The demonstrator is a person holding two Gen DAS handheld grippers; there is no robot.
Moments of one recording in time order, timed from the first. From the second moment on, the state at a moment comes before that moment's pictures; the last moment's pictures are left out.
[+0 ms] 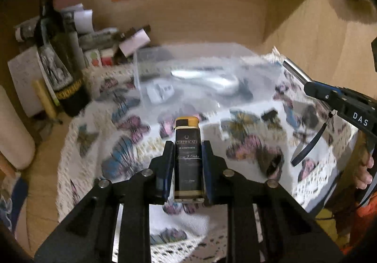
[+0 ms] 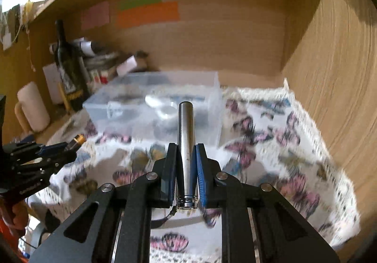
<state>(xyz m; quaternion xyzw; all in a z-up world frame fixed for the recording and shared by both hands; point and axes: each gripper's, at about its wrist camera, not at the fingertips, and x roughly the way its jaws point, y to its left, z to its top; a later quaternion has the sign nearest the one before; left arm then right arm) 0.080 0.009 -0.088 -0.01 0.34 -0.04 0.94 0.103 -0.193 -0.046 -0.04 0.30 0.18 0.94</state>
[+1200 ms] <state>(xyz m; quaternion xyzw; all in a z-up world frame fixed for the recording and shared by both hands) 0.247 0.017 -0.066 -0.02 0.37 -0.04 0.93 0.263 -0.135 -0.050 -0.09 0.34 0.19 0.92</state>
